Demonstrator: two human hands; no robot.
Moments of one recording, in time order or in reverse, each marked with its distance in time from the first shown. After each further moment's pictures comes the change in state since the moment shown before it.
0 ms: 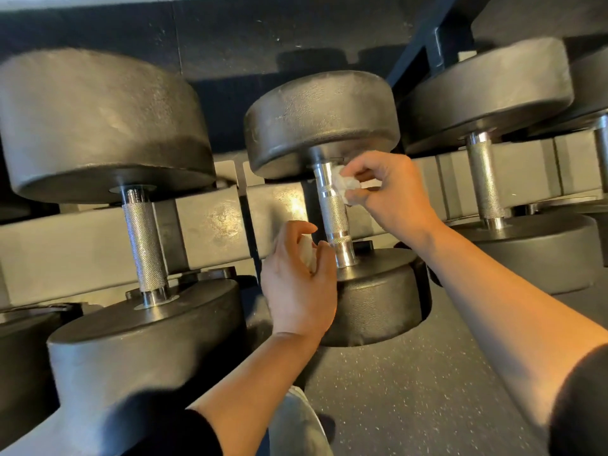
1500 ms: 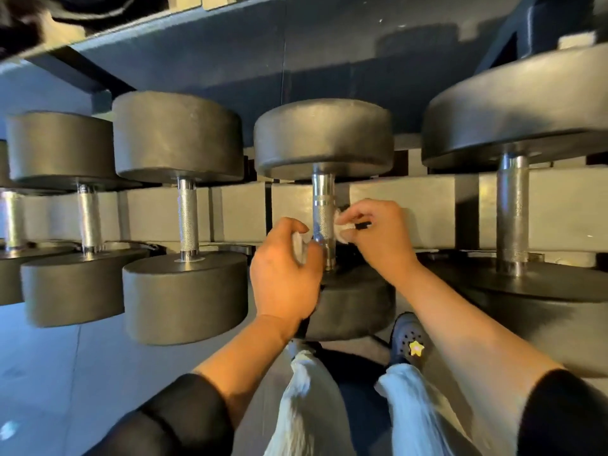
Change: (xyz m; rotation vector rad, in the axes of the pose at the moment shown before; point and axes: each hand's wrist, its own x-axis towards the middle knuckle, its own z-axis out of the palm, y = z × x) left_hand -0.007 0.050 0.036 0.435 0.191 -0.037; right_hand -0.007 0.046 -0.008 0.368 -0.269 0.037
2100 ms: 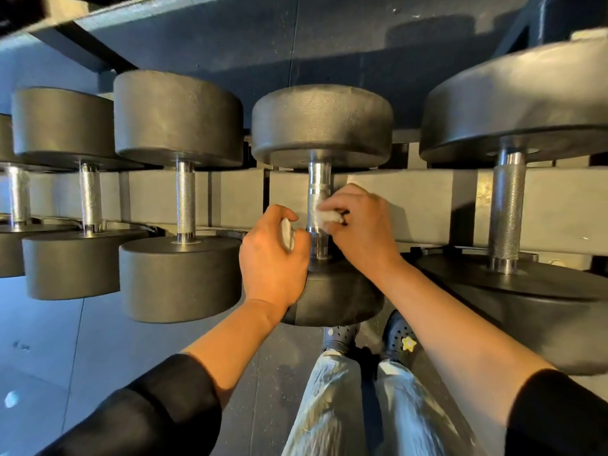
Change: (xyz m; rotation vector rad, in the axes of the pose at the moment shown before) left_hand -0.003 0.000 0.001 0.011 0.041 -0.028; right_hand -0.008 -0.012 0.004 -0.186 -0.026 -0.224
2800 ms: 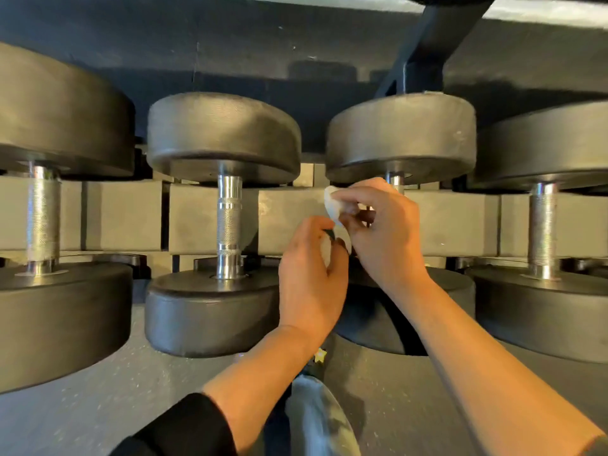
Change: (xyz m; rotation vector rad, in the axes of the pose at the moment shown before) left_hand -0.032 0.085 0.078 -0.465 -0.234 0.070; right_hand -0.026 0.010 -0.105 -0.321 0.325 -0.096
